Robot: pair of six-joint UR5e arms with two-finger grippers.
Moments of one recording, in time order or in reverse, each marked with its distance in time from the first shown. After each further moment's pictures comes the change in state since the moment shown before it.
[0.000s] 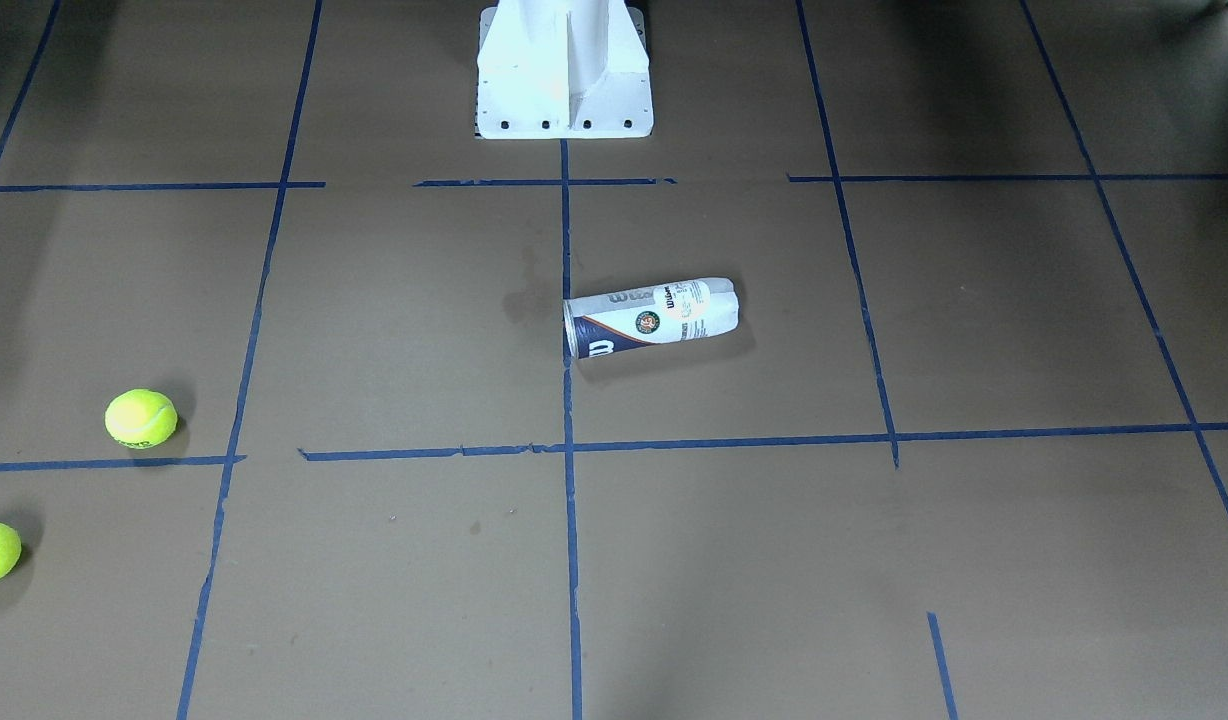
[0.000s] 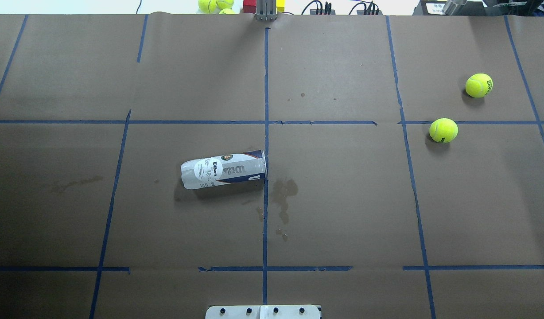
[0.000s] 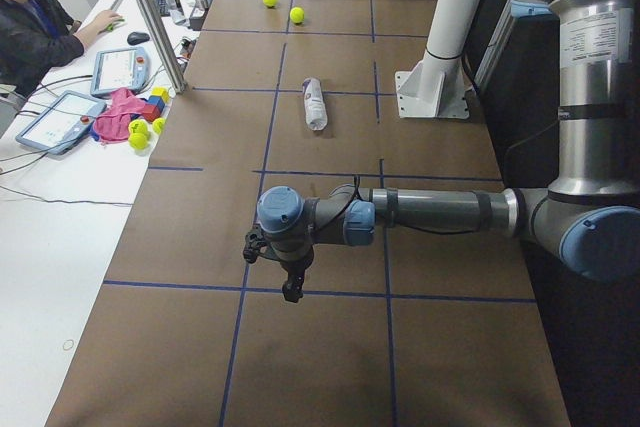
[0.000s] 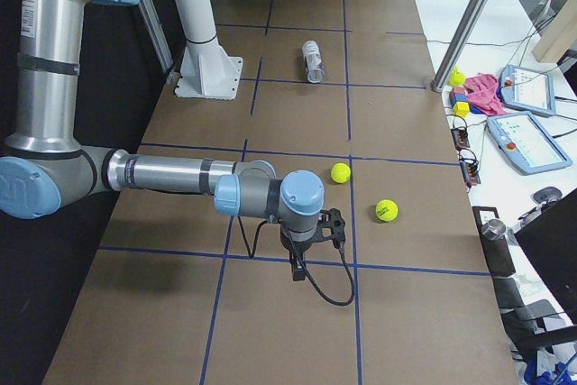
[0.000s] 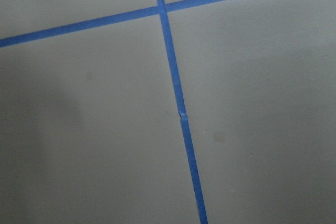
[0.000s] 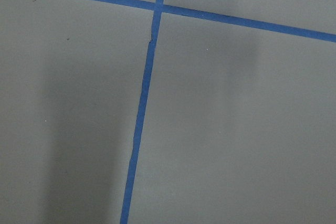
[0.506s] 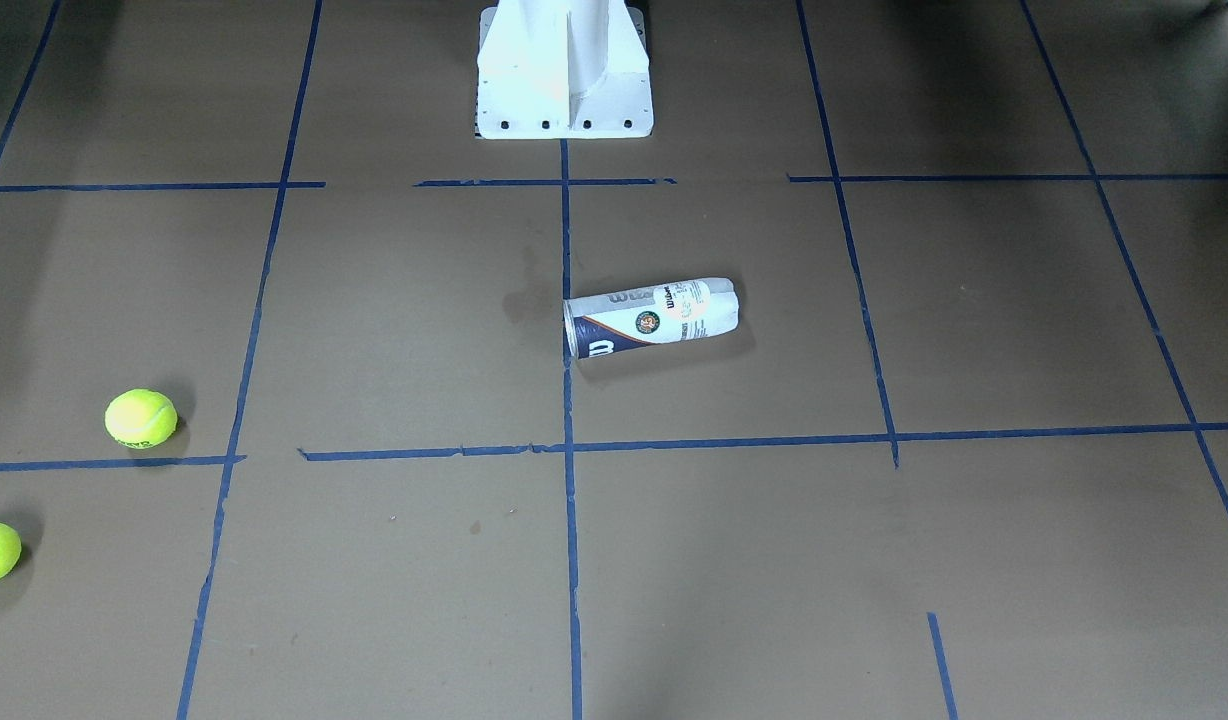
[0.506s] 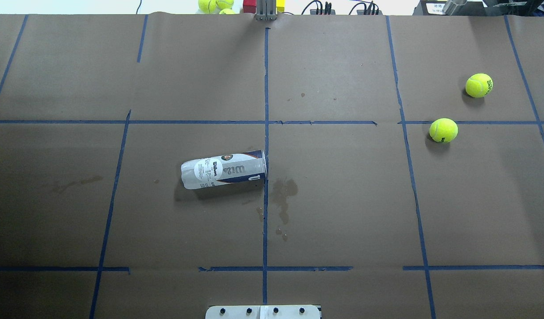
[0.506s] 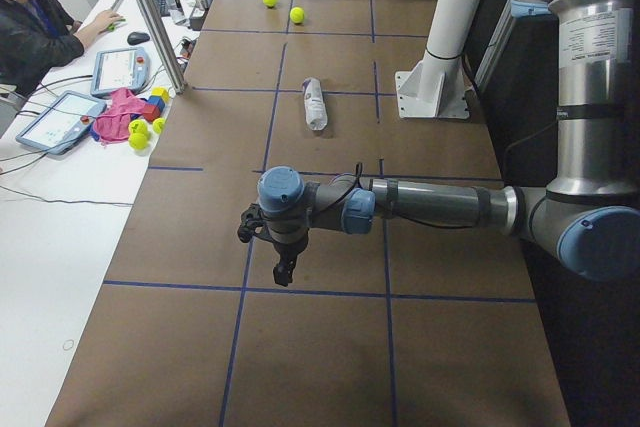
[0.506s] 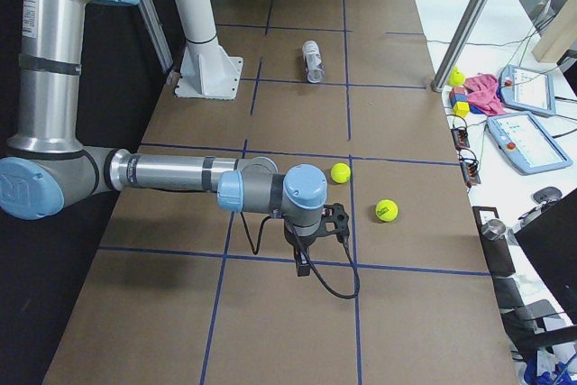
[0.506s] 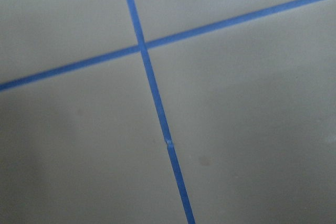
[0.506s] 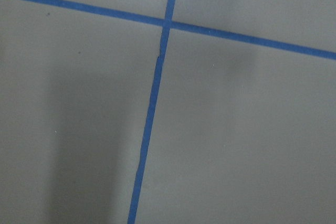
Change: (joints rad) left arm 0.001 -0.029 -0.018 -0.088 0.003 -0.004; right arm -0.005 0.031 0.013 0.002 -0.002 0.006
